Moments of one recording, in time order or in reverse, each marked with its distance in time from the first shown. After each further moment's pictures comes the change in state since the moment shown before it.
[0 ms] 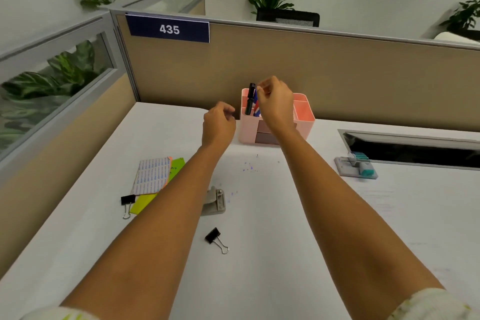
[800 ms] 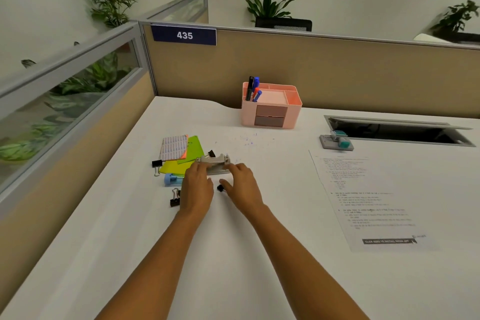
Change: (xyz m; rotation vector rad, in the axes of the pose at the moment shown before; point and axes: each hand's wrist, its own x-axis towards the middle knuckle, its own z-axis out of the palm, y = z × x) left_hand -0.196 -0.079 -0.069 0.340 -0.052 0.070; right_hand -0.252 0.007 0.002 -0.127 -0.494 -0.042
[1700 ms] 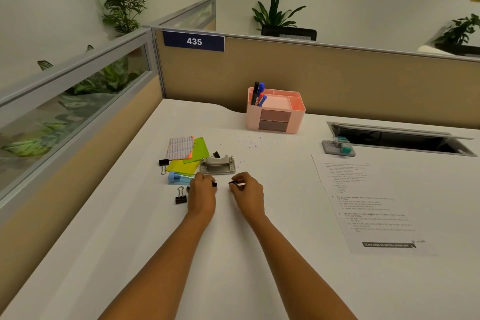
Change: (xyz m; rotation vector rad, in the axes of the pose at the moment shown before) left_hand -0.009 -0.005 0.010 0.078 -0.069 -0.149; right_hand -0.018 0.004 0.010 0.375 0.143 0.223
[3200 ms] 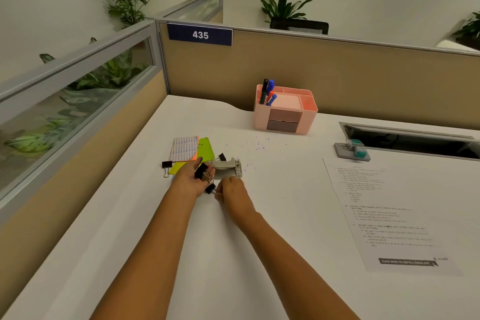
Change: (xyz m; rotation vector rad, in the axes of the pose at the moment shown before) left_hand 0.054 0.011 -0.053 -1.644 -0.181 -0.911; right_hand 0.023 -0.015 0.038 -0.507 -0.336 -0.227
